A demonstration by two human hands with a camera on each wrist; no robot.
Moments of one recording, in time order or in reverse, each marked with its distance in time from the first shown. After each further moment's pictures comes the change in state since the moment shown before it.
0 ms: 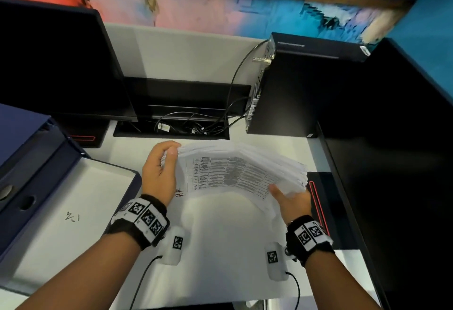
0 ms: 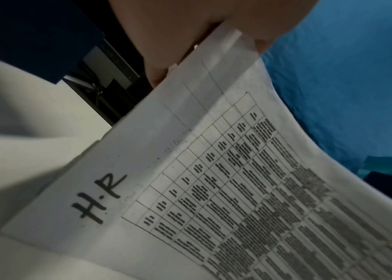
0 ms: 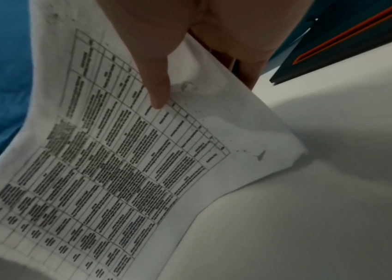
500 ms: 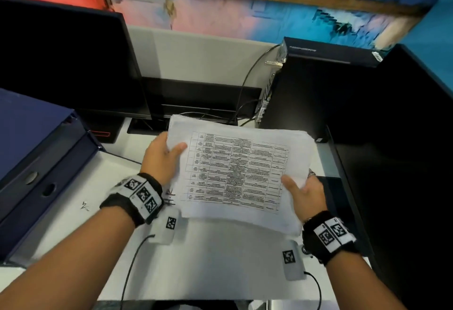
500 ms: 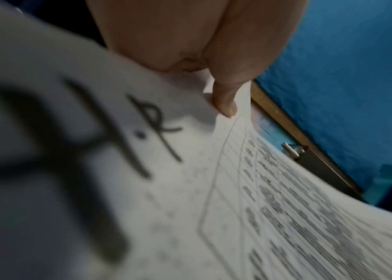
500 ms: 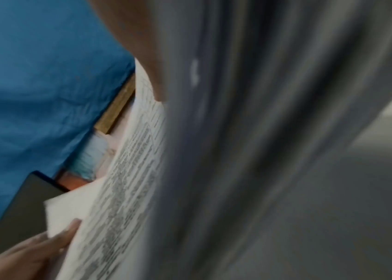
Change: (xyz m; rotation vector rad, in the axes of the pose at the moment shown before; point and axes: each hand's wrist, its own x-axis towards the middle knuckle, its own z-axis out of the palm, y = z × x) left_hand 0.031 0.009 -0.021 0.218 -0.142 -0.218; right_hand -0.008 -0.040 -0.010 0.001 -0.155 -0.167
